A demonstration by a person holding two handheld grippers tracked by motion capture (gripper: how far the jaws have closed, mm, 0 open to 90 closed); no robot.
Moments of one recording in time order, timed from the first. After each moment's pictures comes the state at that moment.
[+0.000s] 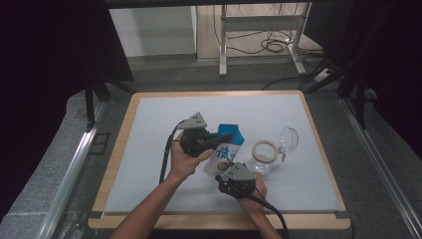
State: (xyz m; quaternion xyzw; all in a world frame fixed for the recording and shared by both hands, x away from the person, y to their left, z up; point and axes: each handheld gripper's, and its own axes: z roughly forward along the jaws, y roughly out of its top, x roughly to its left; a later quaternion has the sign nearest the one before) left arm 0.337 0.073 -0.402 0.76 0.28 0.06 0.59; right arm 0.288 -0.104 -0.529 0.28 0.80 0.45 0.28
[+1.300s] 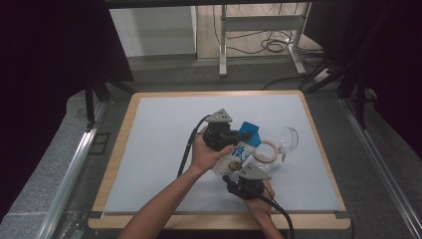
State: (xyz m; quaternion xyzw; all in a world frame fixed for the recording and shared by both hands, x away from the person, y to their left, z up) left arm 0.363 0.021 -0.405 0.78 0.27 0.03 0.56; right arm 0.287 -0.130 -0.531 0.33 0.78 0.47 0.24
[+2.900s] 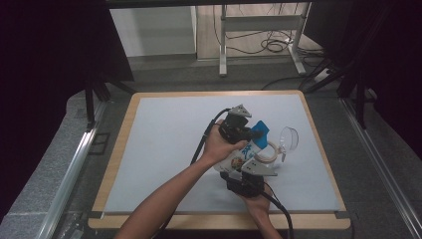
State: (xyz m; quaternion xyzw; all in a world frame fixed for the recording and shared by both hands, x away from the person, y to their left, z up) left arm 0.389 -0.019 -0.401 0.83 0.25 0.03 0.50; right arm 0.290 -0.133 -0.524 0.37 0.75 0.53 0.17
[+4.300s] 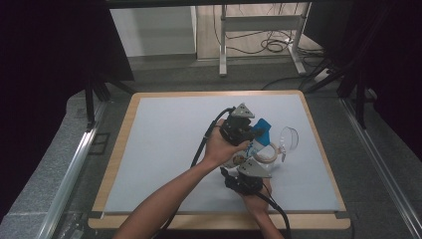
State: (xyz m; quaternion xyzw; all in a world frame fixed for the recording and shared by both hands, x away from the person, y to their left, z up) left arm 0.369 -0.022 -0.383 0.82 0.26 0.08 0.50; right arm 0.293 -0.125 -0.523 0.34 0.75 0.50 0.27
